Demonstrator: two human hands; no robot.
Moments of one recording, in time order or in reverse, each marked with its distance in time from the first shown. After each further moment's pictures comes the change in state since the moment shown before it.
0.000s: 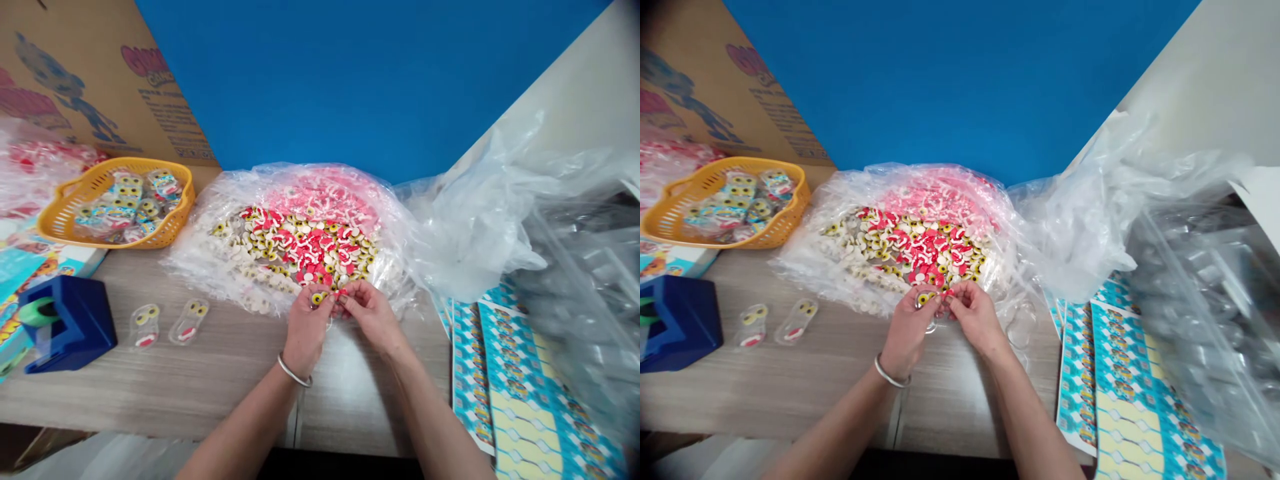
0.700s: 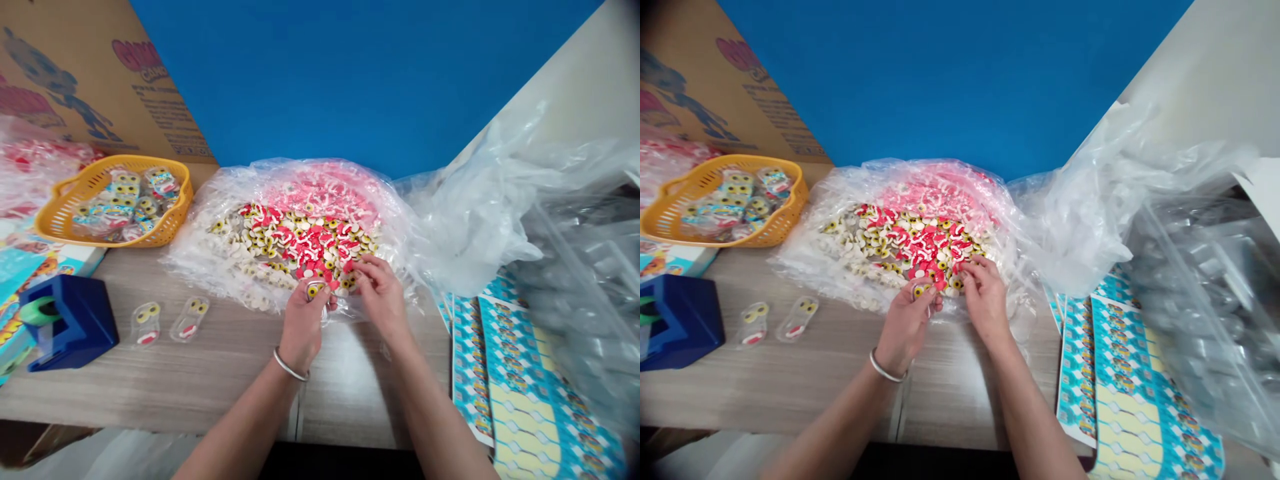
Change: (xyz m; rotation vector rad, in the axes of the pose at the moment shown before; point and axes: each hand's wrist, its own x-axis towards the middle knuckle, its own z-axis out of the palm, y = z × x) left_hand -0.001 0.016 0.000 -0.233 -0.021 -0.067; right_hand 0.010 -0.014 -0.011 -0.328 0.301 -0.427
